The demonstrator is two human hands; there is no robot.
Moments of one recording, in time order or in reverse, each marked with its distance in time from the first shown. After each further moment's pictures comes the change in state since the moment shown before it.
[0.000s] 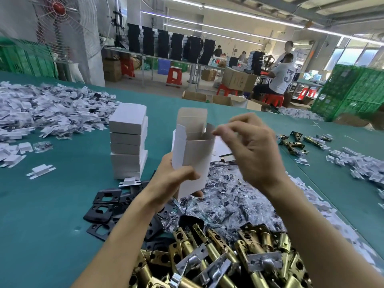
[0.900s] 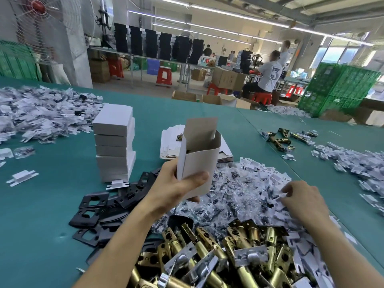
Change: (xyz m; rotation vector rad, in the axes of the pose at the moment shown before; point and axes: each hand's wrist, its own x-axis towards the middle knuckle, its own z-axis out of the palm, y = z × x) left_hand -0.001 -0.012 0.024 0.104 -0.041 0.012; right_hand -0.095 0.153 -0.079 -0.731 -0.237 0.876
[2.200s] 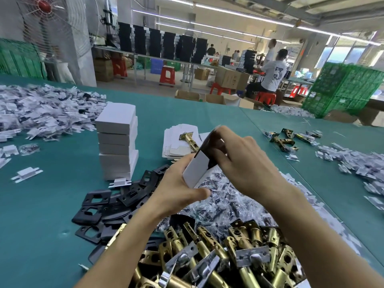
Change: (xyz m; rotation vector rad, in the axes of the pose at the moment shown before) left_hand 0.012 -0.022 -0.003 0.288 0.018 0.040; right_hand -0.073 -0.157 -0.067 0.273 0.016 -0.851
